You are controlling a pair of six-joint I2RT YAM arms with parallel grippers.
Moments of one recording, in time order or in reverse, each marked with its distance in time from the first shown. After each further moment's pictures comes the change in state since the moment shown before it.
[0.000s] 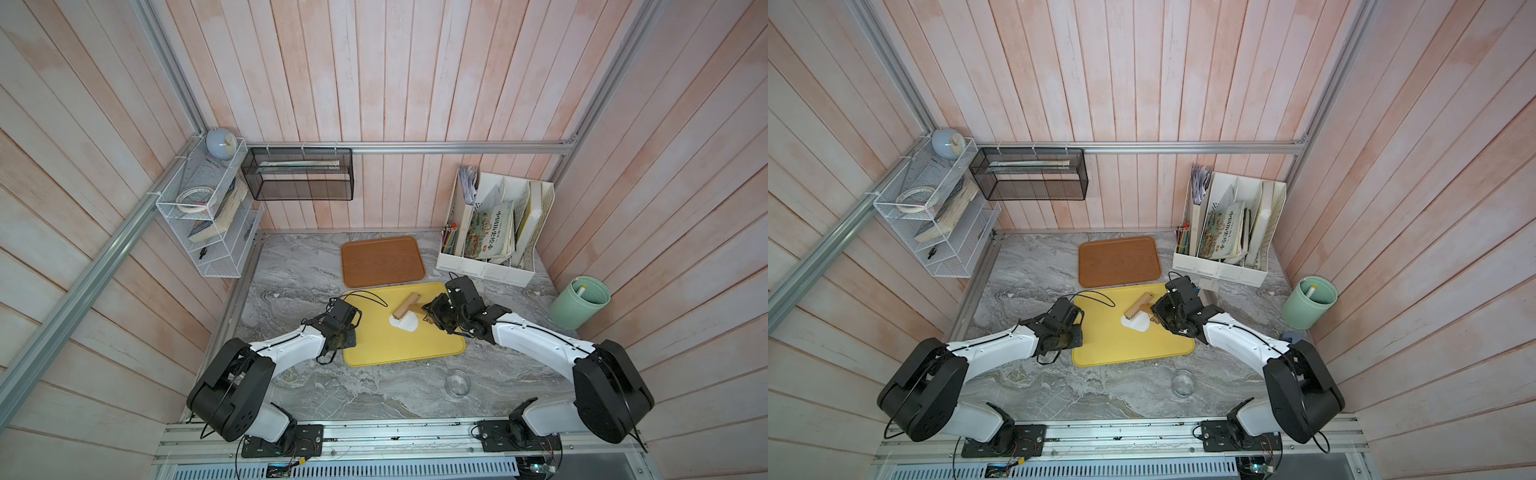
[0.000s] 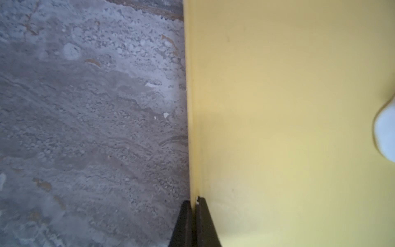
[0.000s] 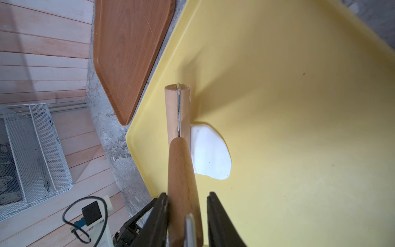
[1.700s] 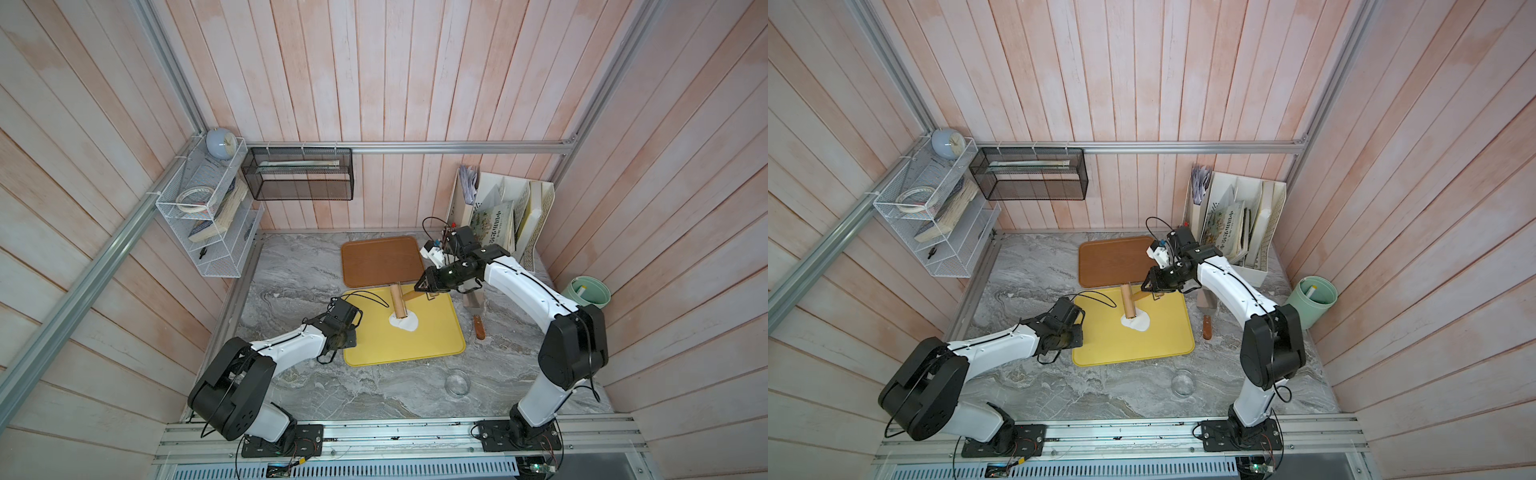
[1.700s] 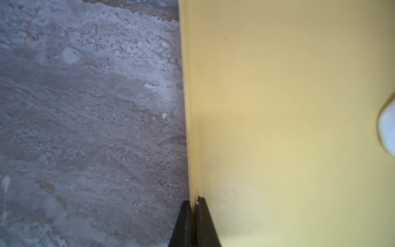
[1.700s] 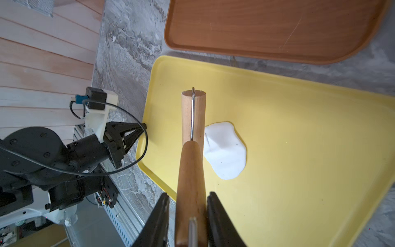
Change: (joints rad) left arm -0.008 0.005 0.009 -0.012 -0.008 0.019; right arm -0.142 0.338 0.711 -0.668 -0.462 -1.122
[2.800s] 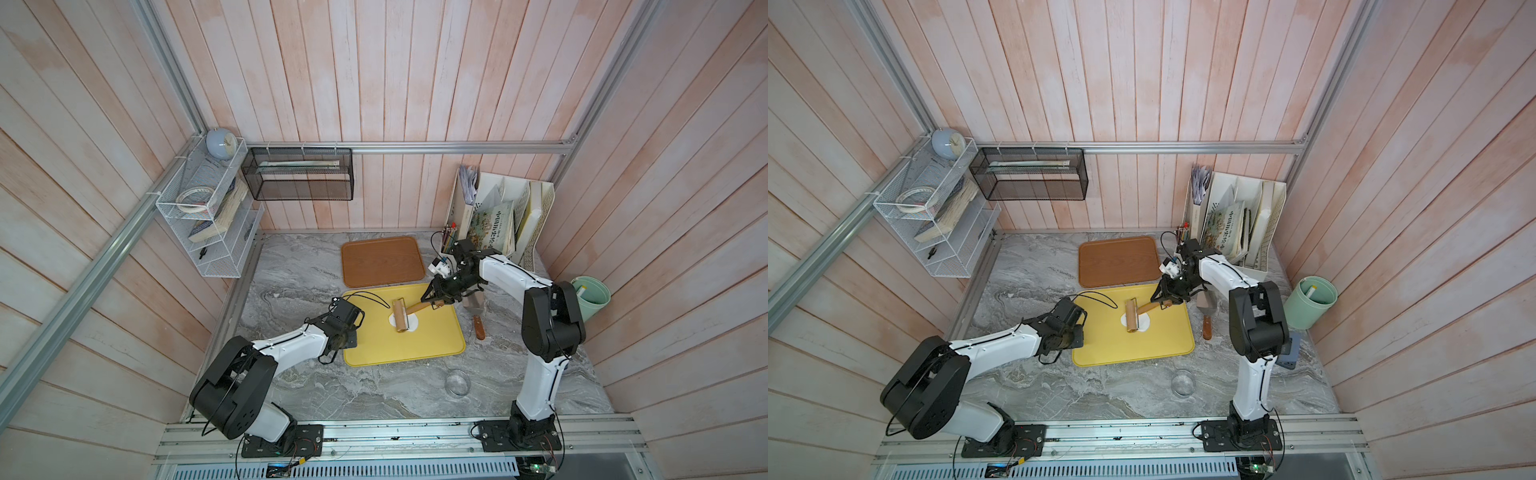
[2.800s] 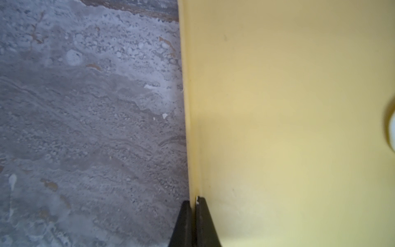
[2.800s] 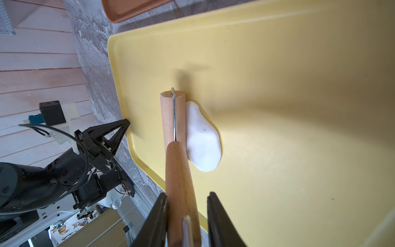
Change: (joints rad) left arm -0.015 0.013 0.013 -0.017 -0.030 -0.005; right arm -0.147 0.202 -0.026 -0.047 -0.120 0.035
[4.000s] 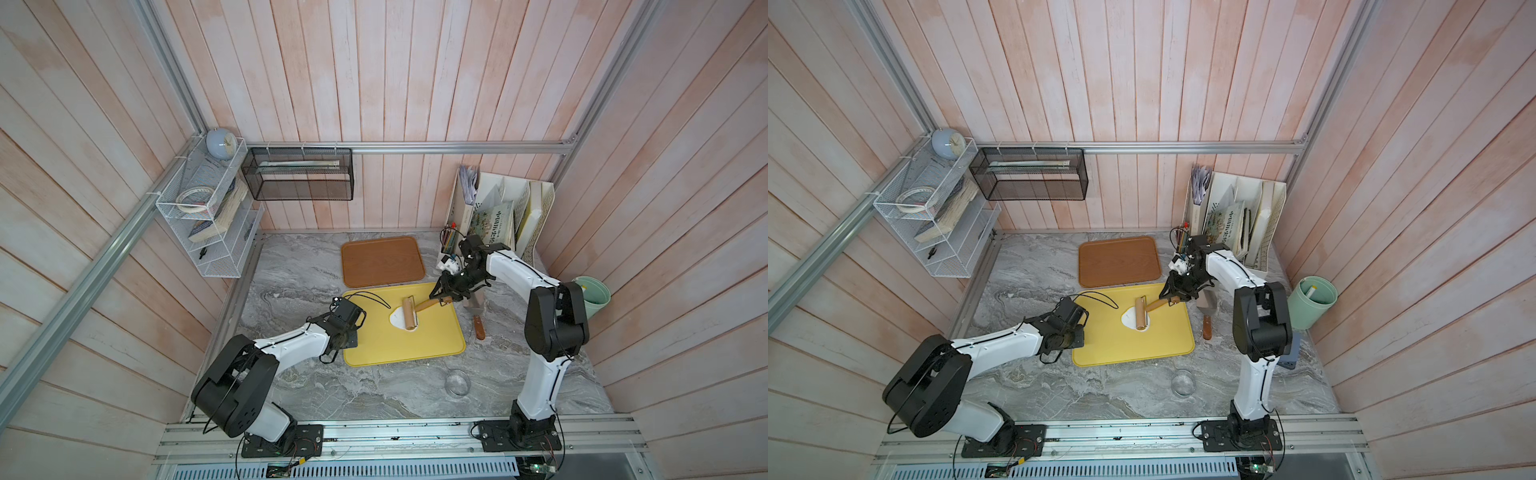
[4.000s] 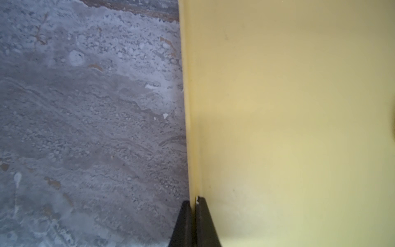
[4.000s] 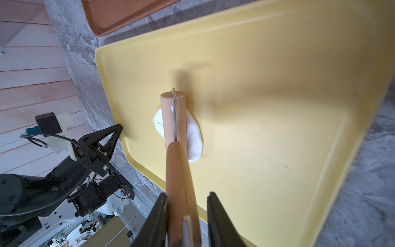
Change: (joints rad) left arm -0.010 0.010 0.013 -0.017 -0.017 -0.007; right arm -0.053 -0.004 0.056 -0.106 0.057 0.012
